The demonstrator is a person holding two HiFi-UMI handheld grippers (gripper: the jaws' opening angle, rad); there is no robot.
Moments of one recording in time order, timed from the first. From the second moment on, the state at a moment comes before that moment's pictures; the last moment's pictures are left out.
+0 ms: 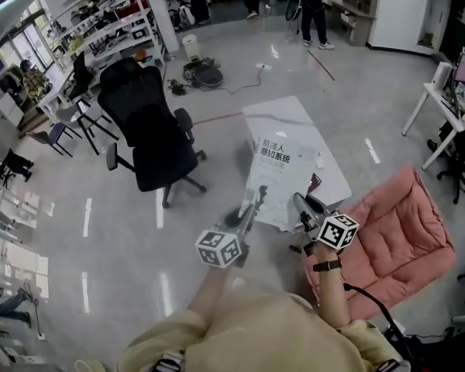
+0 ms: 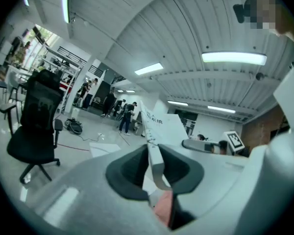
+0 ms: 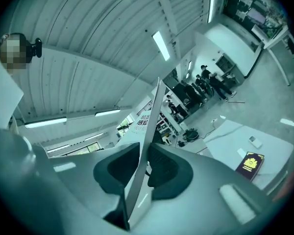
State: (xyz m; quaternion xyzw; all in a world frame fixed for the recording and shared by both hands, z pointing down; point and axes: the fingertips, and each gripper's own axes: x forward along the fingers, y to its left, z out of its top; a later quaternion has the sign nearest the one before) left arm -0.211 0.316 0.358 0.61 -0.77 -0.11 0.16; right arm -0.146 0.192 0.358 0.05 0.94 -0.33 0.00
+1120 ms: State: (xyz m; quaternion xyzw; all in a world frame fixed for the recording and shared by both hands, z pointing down) left arm -0.422 0.444 0.383 0.56 -0.80 -0.18 0.14; right arm -0.386 0.316 0.372 0.14 0.94 -0.30 -0.06
